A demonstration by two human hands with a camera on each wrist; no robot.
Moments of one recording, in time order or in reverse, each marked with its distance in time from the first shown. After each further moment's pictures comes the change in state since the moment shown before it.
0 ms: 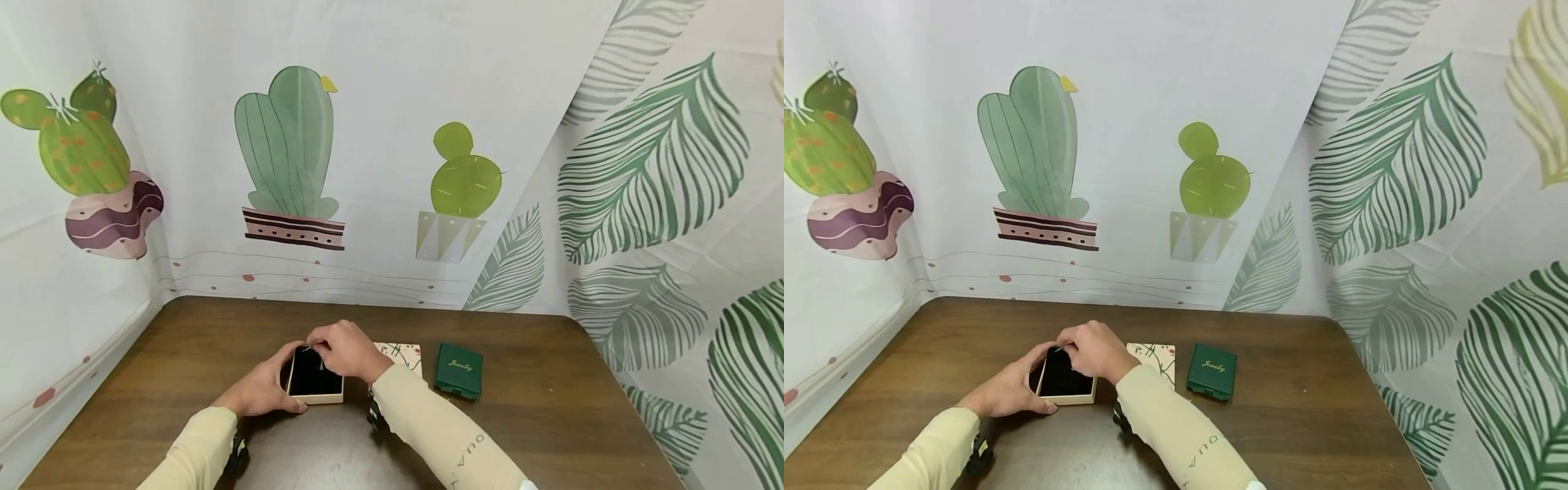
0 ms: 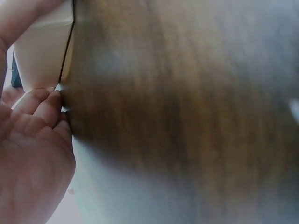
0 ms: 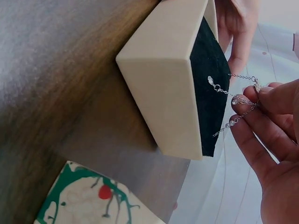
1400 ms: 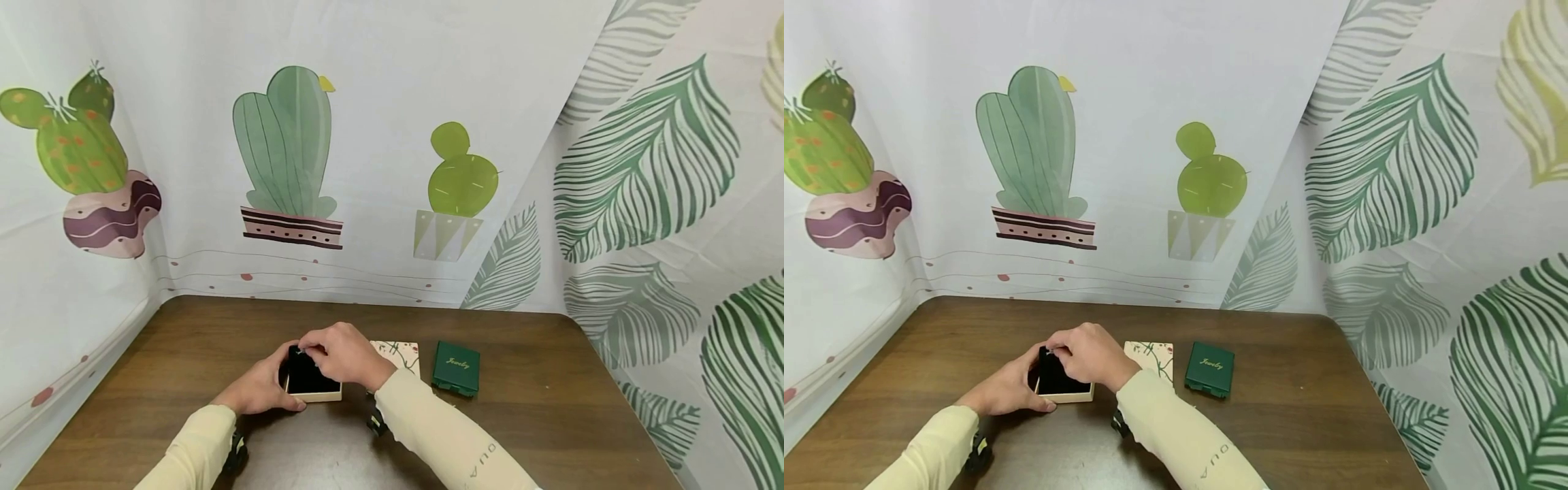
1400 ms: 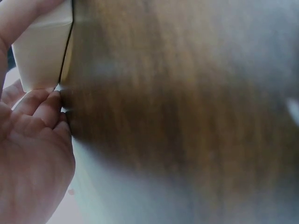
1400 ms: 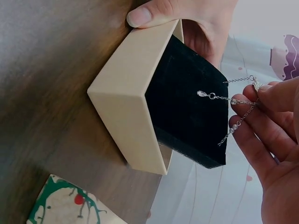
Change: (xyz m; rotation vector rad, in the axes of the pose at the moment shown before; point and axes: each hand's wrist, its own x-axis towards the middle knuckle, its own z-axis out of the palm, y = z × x) left_hand 0.000 -0.001 0.001 0.024 0.004 -0.008; right_hand -0.011 -0.024 -0.016 -0.040 0.048 -0.088
